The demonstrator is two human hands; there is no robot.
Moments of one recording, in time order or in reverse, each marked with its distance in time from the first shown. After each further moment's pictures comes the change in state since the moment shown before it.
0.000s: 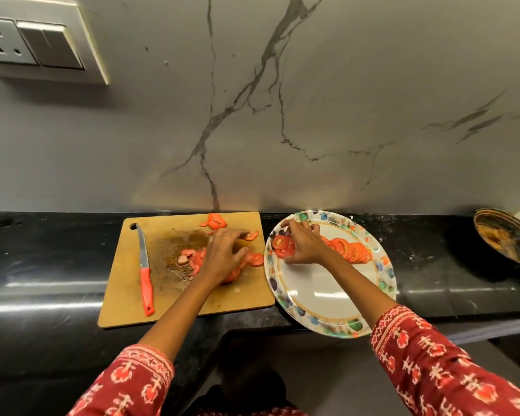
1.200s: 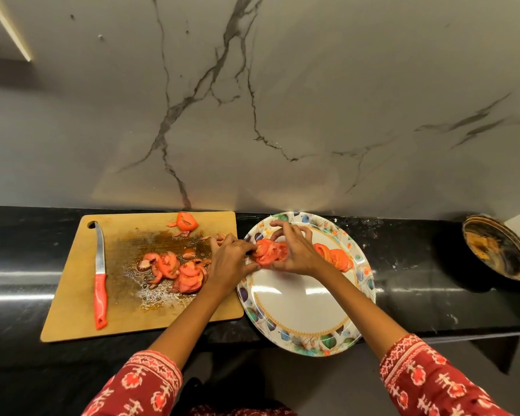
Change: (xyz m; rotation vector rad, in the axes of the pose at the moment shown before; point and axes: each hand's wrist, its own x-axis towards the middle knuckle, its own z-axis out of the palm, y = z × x) left_hand 0.024 0.041 0.066 0.206 -0.068 0.012; right_hand -0.006 0.042 0.000 0.254 0.036 -0.076
